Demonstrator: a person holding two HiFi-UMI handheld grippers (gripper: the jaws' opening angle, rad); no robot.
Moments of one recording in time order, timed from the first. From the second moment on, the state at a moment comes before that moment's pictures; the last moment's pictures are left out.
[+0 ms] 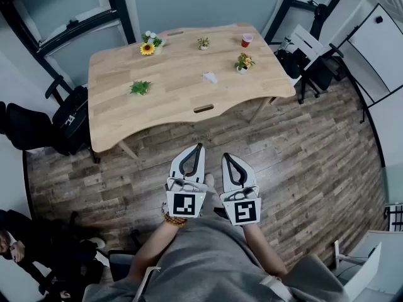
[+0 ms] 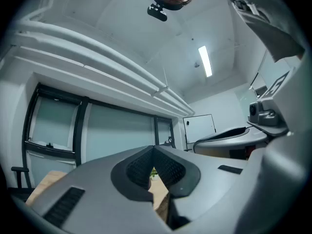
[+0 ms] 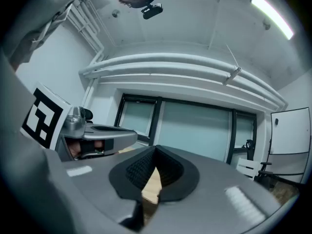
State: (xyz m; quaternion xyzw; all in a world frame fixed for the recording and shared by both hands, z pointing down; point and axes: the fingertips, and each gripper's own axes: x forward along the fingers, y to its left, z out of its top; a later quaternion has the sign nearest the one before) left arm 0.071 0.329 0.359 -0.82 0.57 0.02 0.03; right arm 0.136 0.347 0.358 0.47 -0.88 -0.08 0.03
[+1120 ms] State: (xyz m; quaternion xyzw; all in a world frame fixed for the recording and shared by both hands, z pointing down) left arm 0.138 0.159 0.374 -0.81 0.59 -0.04 0.05; right arm 0.223 0.151 0.378 0.46 -0.89 -0.02 0.01
